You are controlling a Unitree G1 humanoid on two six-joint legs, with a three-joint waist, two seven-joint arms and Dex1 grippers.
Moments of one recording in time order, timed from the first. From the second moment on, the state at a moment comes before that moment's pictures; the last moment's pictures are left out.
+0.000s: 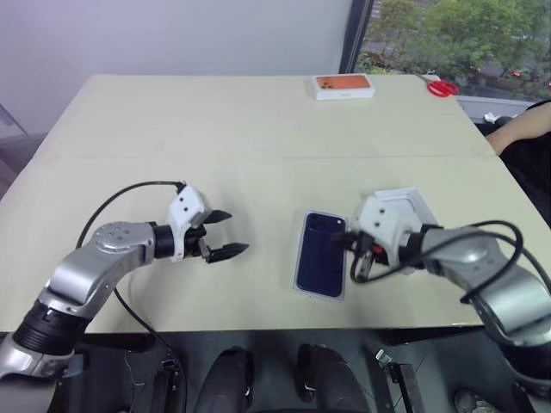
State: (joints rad) left arm -0.32 0.86 -0.19 -0.24 -0.59 0.49 -0.84; right arm -0.26 -0.84 0.11 -0.72 0.34 0.93 0.83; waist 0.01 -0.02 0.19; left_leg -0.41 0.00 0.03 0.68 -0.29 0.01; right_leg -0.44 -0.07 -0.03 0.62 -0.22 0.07
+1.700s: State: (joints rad) left arm -0.59 0.40 -0.46 0.00 -0.13 0.54 -0.96; right arm -0.34 -0.85 0.26 -0.43 0.13 0.87 0.70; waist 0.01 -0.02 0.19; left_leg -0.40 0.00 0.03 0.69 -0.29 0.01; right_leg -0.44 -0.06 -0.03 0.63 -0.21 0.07
